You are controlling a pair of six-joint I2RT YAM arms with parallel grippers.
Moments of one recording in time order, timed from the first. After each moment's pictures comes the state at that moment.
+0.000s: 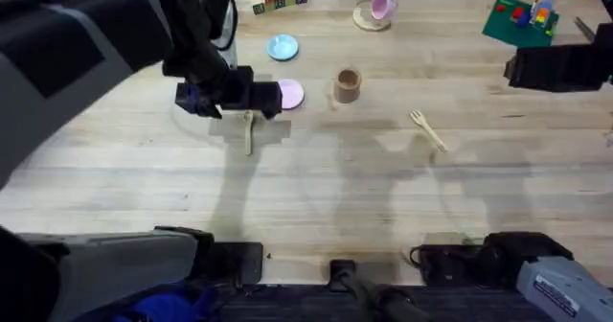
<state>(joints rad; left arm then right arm) -0.14 1.49 1.07 -0.99 0.06 -0.16 0.01 0.89 1.32 -1.28 -0.06 0.02</state>
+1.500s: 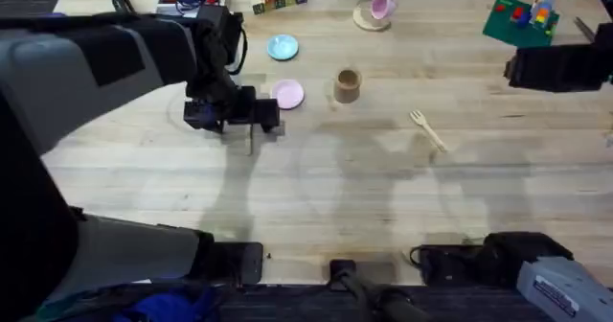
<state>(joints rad) -0.14 1.58 0.94 -0.81 -0.01 -0.22 0.01 0.89 1.32 -1.28 -0.06 0.02</state>
